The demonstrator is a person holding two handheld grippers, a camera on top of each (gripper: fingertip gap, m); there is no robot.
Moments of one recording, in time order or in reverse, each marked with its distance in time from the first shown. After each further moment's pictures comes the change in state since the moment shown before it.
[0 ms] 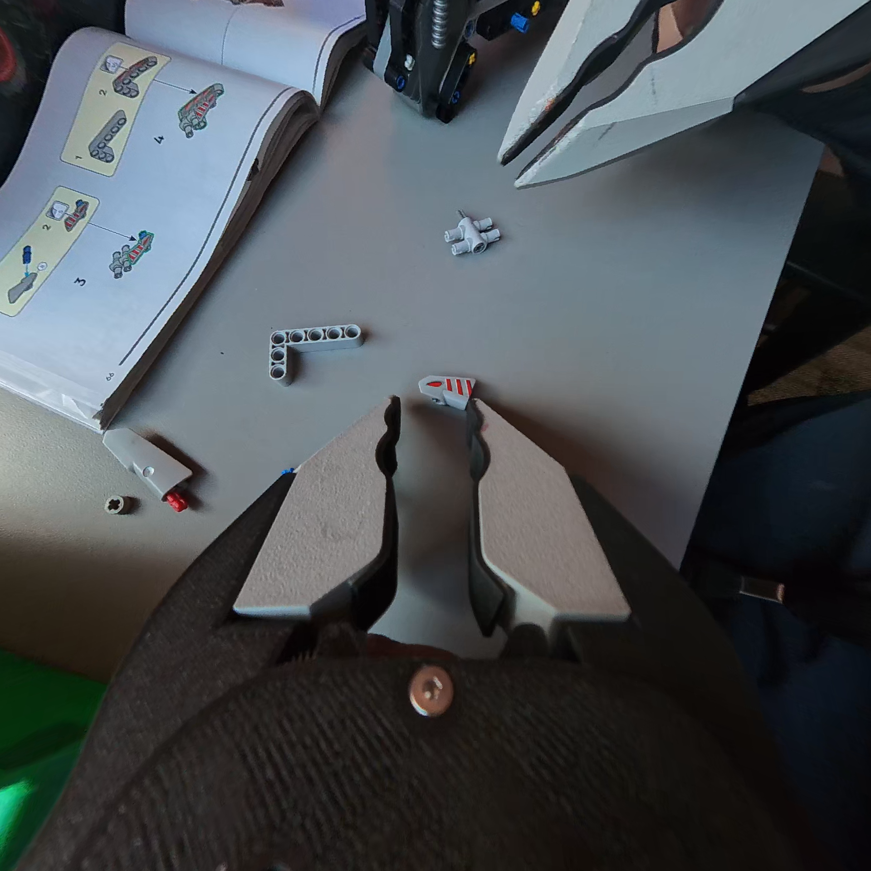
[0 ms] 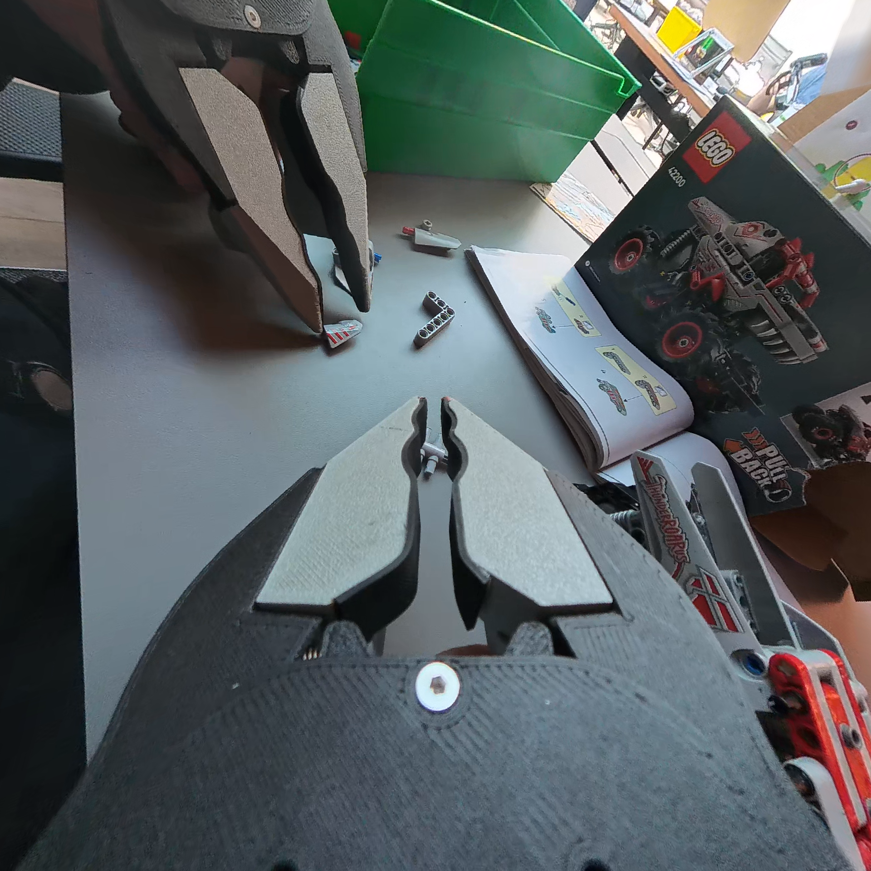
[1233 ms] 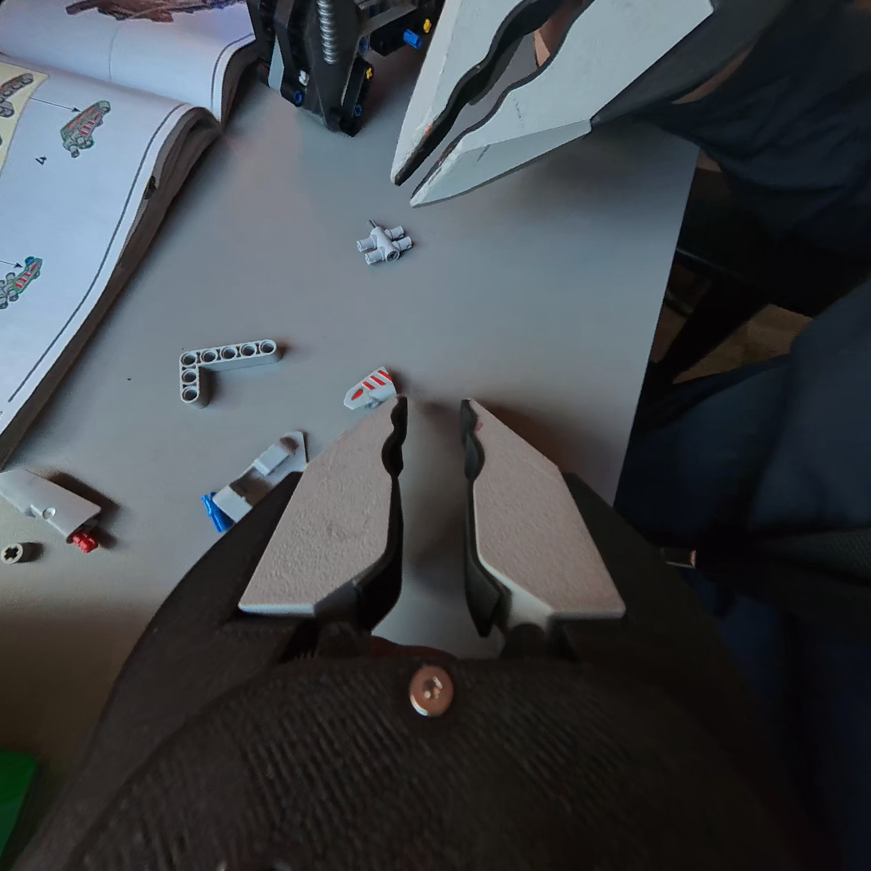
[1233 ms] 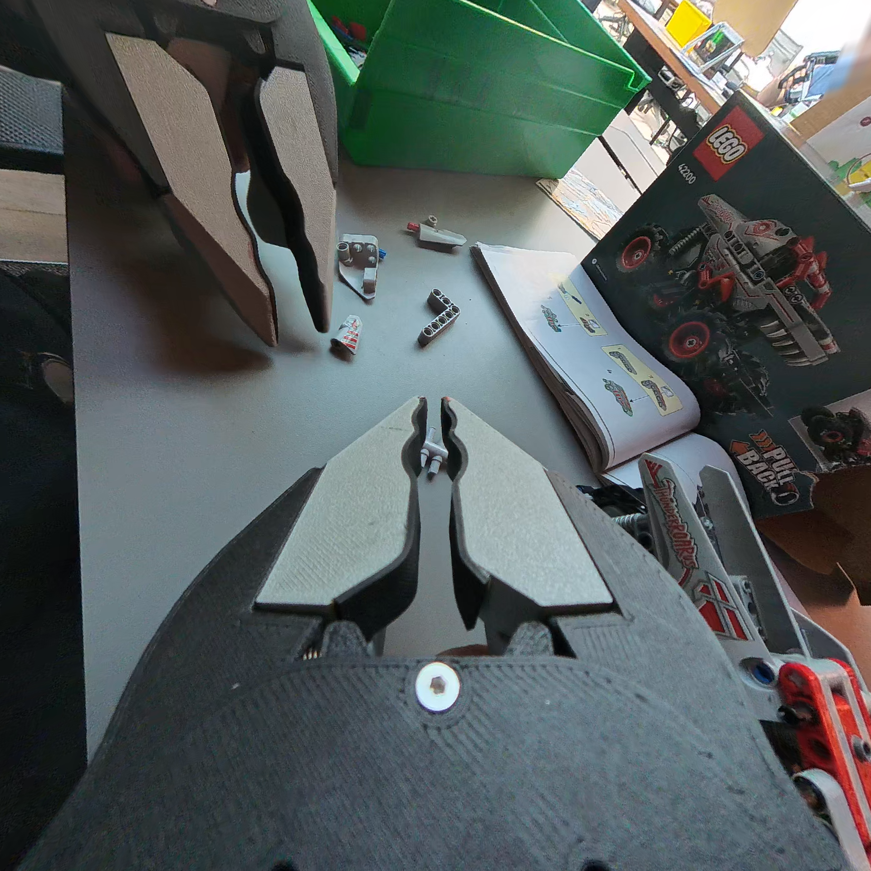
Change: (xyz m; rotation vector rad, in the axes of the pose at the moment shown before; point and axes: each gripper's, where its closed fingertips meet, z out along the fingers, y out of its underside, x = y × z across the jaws) left arm 0.033 -0.002 -0.003 0.018 0.127 0.031; right arm -0.003 0.001 0.001 -0.009 -0.009 -0.005
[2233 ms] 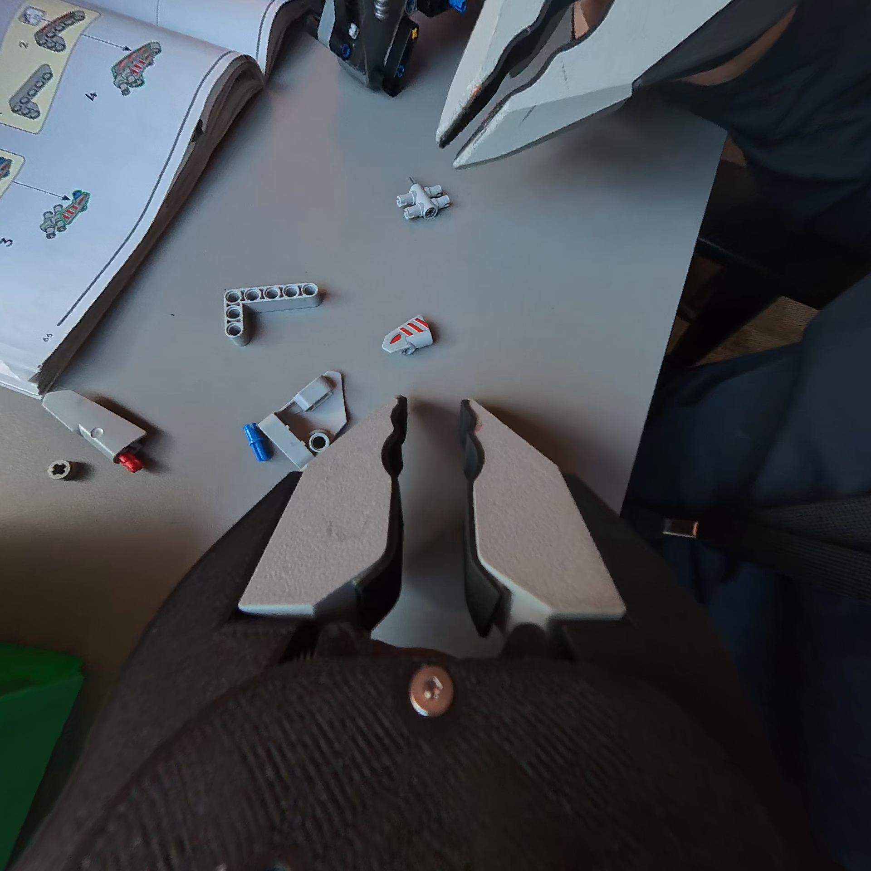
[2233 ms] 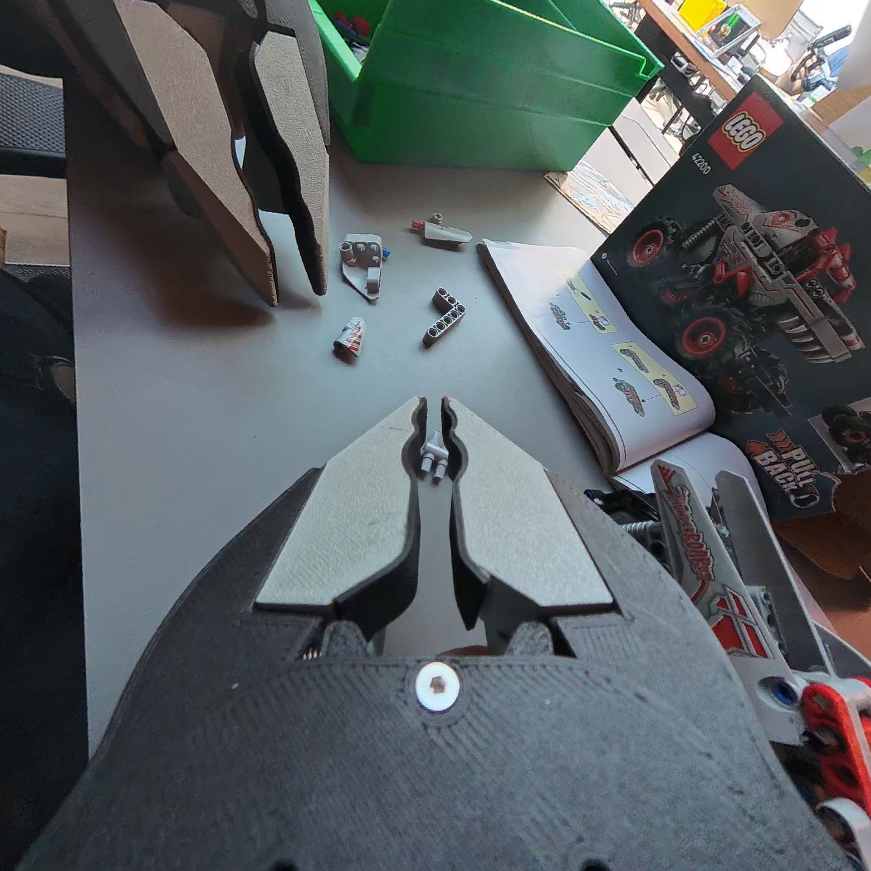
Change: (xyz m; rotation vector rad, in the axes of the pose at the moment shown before) left arm -0.014 0.016 -0.017 -0.005 -0.015 -0.046; right arm -0.002 0.000 0.005 -0.010 -0.018 0.017
